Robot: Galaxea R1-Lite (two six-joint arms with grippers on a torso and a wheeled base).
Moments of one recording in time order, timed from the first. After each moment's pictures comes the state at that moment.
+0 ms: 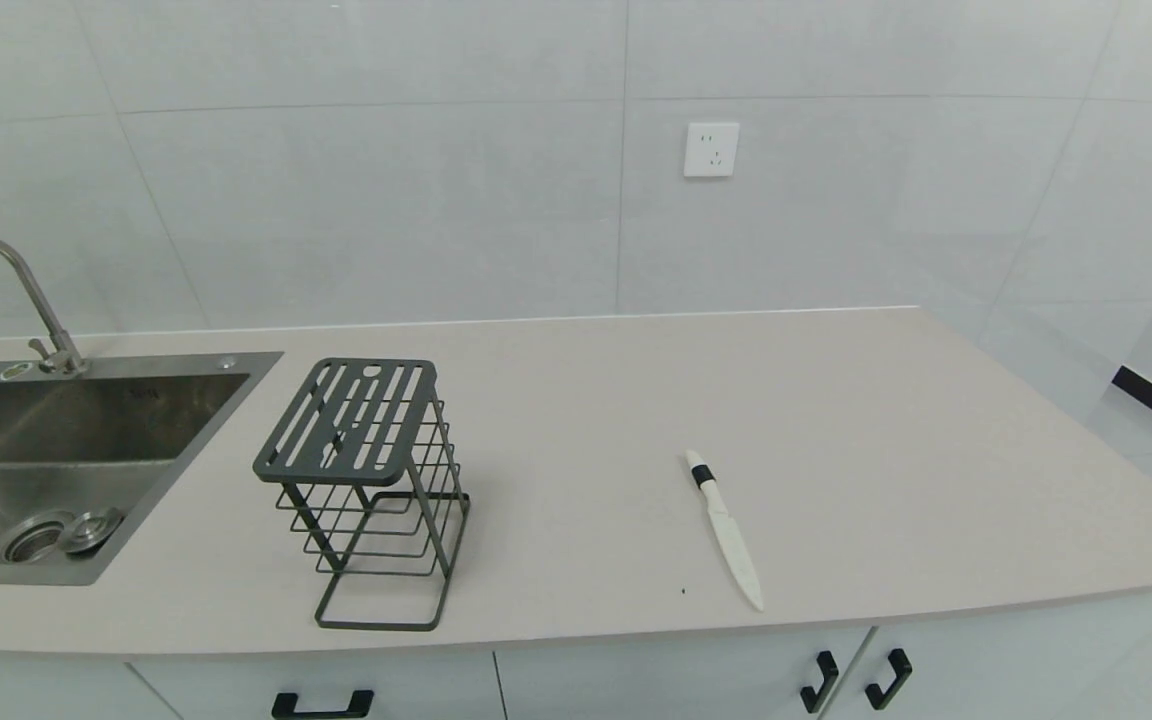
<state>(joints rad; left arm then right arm) 0.00 0.00 -0.01 -0.04 -0.18 0.01 0.00 0.01 0.00 0.01 0.00 0.02</state>
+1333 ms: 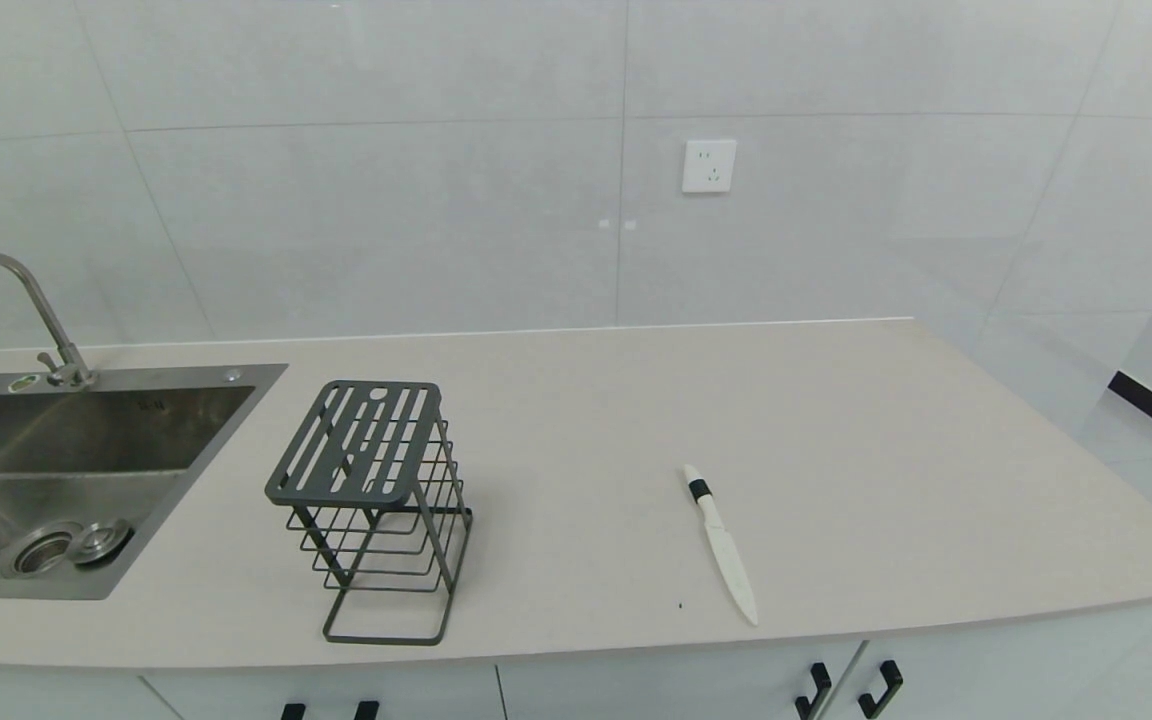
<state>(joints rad) 0.00 0.00 0.00 -0.05 -0.15 0.00 0.02 0.25 -0.25 0.10 0.32 -0.01</state>
